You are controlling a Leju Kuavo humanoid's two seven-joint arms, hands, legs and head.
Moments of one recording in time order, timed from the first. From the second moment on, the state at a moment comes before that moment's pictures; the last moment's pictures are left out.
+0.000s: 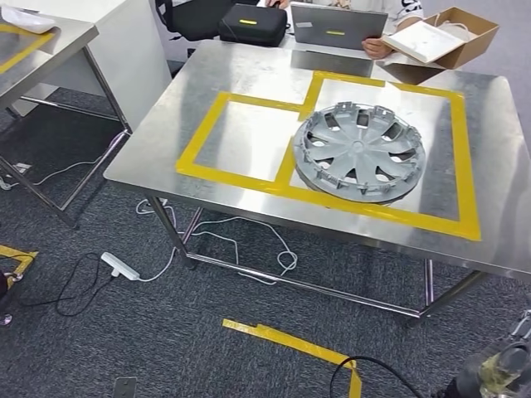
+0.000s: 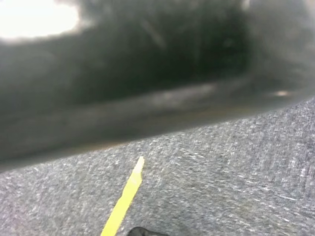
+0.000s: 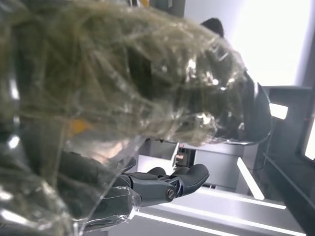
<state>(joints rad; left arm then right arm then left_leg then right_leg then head) -0.09 -0.14 1.21 -0.25 -1.01 0.20 -0.50 0.38 0.27 0.00 -1.99 0.26 -0.44 -0.67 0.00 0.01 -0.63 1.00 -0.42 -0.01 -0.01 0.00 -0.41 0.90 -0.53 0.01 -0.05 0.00</state>
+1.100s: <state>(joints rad) -0.08 -0.16 1.27 -0.25 -0.97 0.20 -0.51 0.29 0.34 -0.48 -1.58 0.23 -0.25 -0.65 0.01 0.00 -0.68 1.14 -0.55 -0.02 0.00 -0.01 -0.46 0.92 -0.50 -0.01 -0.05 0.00</state>
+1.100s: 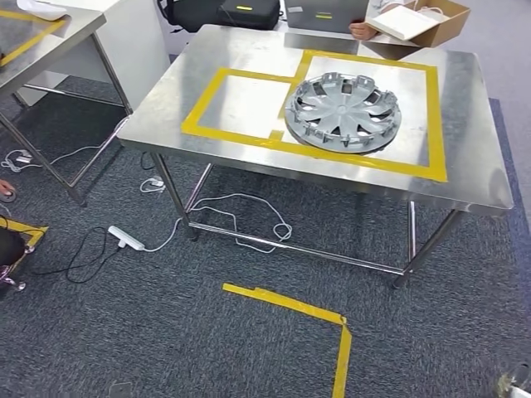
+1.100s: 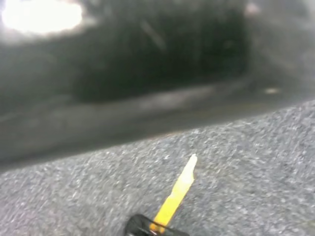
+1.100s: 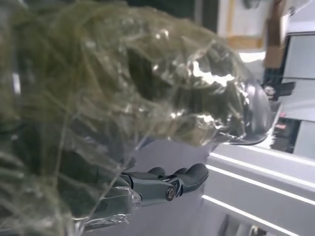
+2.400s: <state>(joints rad) -0.08 -0.18 1.30 -0.26 -0.95 0.22 -0.53 -0.02 0.25 -1.07 -0.36 0.82 -0.43 -0.23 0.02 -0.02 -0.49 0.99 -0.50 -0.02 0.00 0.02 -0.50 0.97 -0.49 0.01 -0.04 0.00</state>
